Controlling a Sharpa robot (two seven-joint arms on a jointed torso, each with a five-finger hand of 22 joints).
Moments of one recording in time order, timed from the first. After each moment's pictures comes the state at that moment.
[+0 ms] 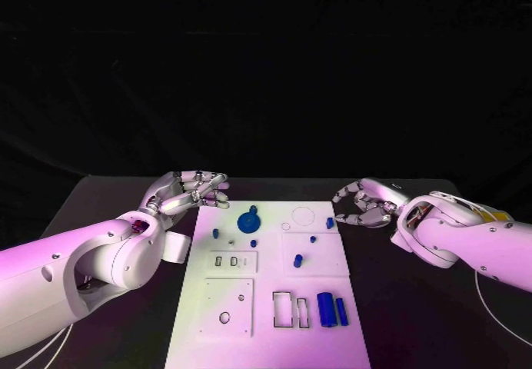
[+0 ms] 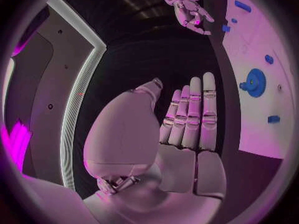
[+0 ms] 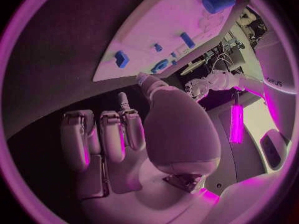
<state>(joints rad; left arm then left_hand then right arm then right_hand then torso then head) 1.15 -0.94 0.02 1.68 -0.12 -0.37 0.37 1.43 -0.17 0.35 0.29 0.06 0.90 0.21 0.22 0.16 1.10 0.15 0.08 0.07 1.07 0.09 0.39 0.44 0.17 1.05 0.18 0.46 0.21 1.22 -1.02 -0.12 1.49 -1.26 -0.41 0.07 1.31 -0.23 0.34 0.16 0.24 0.85 0.17 0.13 0.40 1.47 0.08 1.46 1.31 1.47 0.01 1.55 1.31 0.02 1.47 0.11 1.52 1.31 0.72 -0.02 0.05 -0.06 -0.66</state>
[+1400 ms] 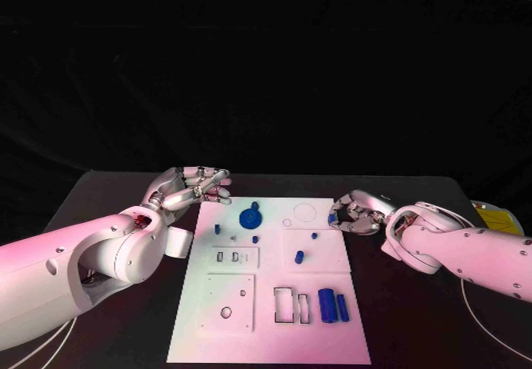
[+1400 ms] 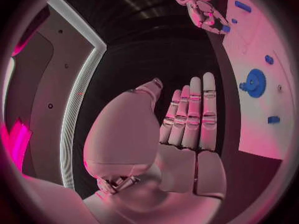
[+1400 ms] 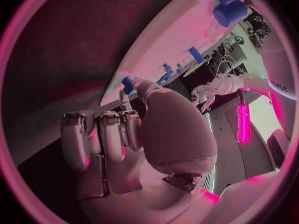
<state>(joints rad) 1.15 -0.93 0.02 1.67 -0.12 -0.37 0.37 1.43 -0.17 0.35 0.29 0.06 0.90 0.21 0.22 0.16 1.10 0.15 0.08 0.07 1.07 0.09 0.39 0.44 0.17 1.04 0.18 0.47 0.21 1.16 -0.92 -0.13 1.38 -1.21 -0.40 0.07 1.34 -0.16 0.39 0.16 0.21 0.94 0.16 0.16 0.42 1.47 0.08 1.48 1.31 1.47 0.01 1.55 1.31 0.02 1.47 0.11 1.52 1.31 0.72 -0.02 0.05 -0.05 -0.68</state>
